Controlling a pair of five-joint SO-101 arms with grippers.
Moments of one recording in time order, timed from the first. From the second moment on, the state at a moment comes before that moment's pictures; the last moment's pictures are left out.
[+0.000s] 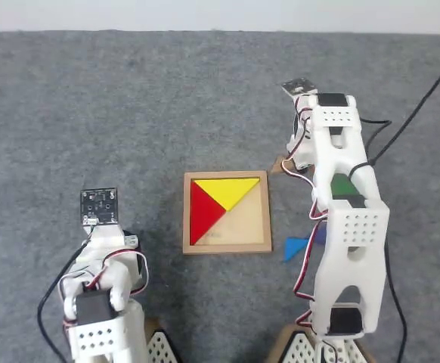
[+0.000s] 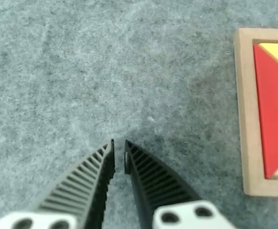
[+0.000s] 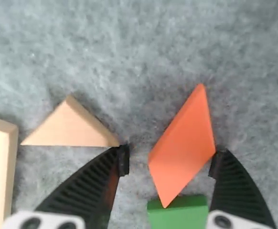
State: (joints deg) left arm -16.9 -103.2 96.7 72.0 -0.4; right arm -5.2 45.6 -30.0 81.8 19.1
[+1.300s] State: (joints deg) left arm -16.9 -103.2 96.7 72.0 -0.4; right arm -25.9 22.9 -14.7 96.7 52.8
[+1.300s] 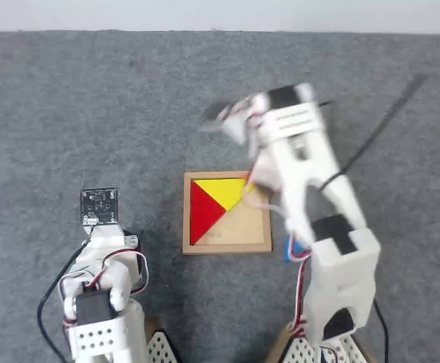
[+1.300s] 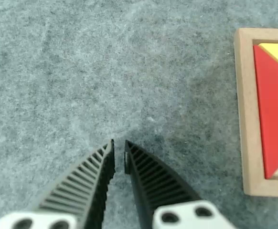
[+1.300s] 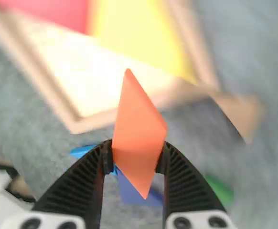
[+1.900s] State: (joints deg) left arm -16.9 -103.2 96.7 72.0 -0.4; right arm -33.2 22.9 -0.3 83.6 82.3
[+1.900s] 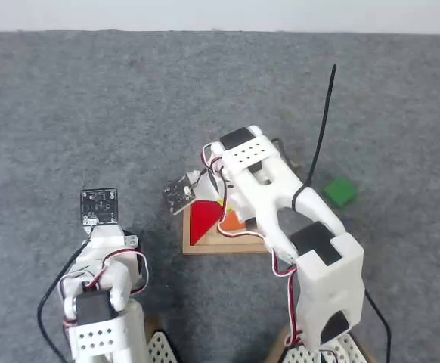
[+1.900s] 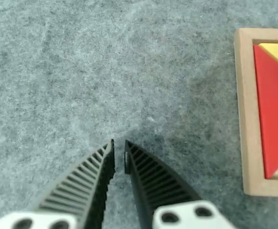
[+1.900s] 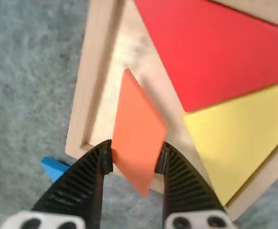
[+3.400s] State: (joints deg) left arm -16.9 -103.2 96.7 72.0 -0.4; right arm -29.1 -2.1 31.4 60.6 24.4
